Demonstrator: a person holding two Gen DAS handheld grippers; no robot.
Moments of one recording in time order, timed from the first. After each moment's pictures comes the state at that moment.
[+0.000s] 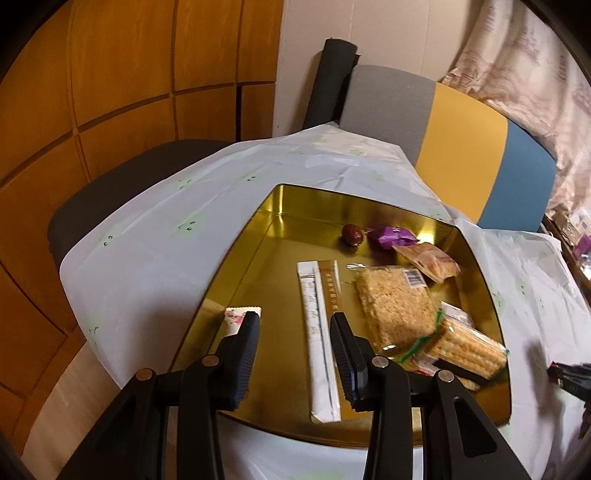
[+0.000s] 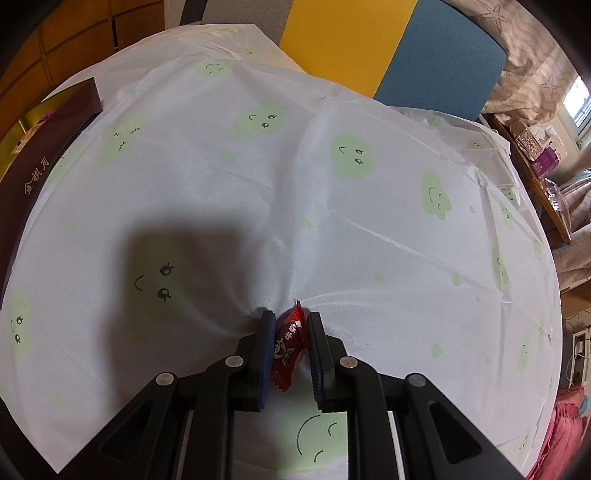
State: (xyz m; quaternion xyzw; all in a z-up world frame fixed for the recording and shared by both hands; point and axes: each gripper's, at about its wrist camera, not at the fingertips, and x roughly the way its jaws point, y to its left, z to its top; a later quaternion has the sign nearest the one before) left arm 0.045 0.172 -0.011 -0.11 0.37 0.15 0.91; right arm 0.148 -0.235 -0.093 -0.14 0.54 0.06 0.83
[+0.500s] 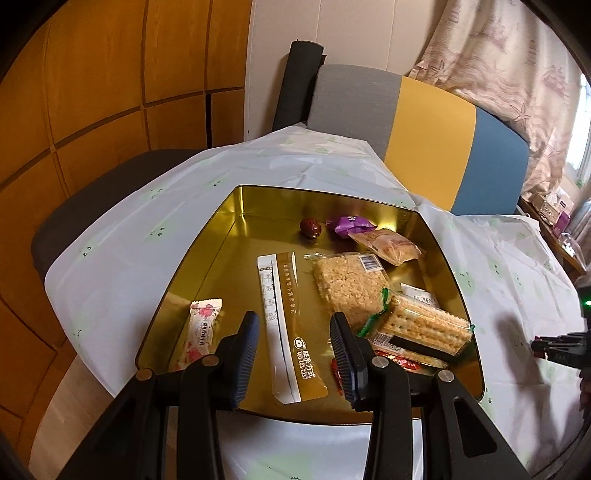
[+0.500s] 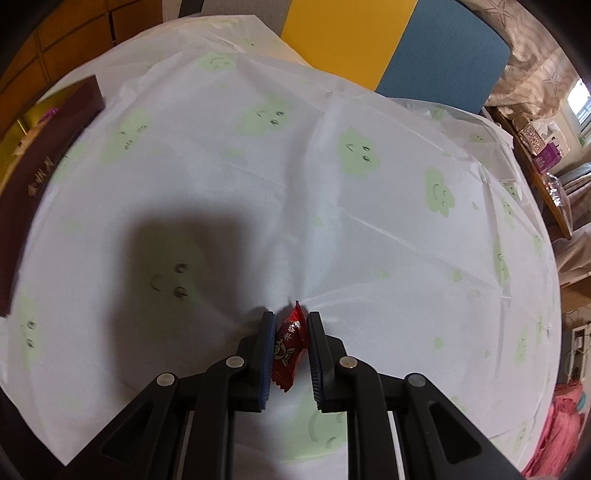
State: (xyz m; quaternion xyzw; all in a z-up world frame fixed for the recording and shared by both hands) left arm 0.039 0.143 -0.006 -0.09 0.37 0.10 0.92; right arm 0.154 -0.225 -0.084 -0.12 0.56 0.06 0.82
